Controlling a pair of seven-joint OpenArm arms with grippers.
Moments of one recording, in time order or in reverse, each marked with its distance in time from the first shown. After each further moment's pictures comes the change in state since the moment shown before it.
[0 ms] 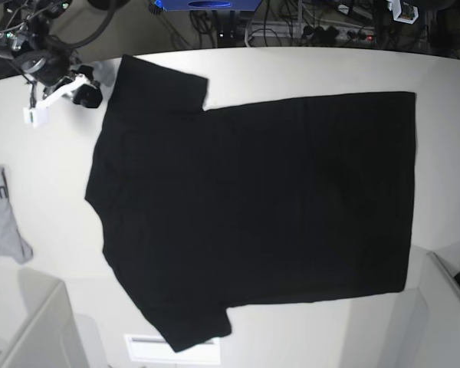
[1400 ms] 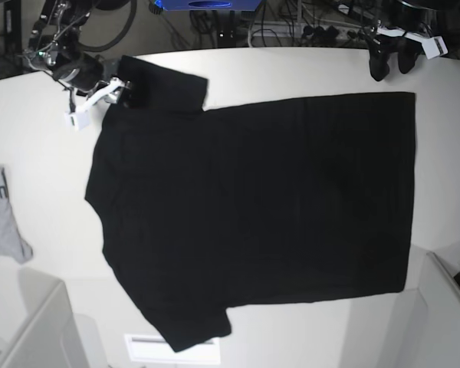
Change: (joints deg) left arm -14.6 -4.0 -2.9 -11.8 -37.4 -18.8 14.4; right arm 1.0 1.6 -14.2 -15.3 -5.8 0.9 10.8
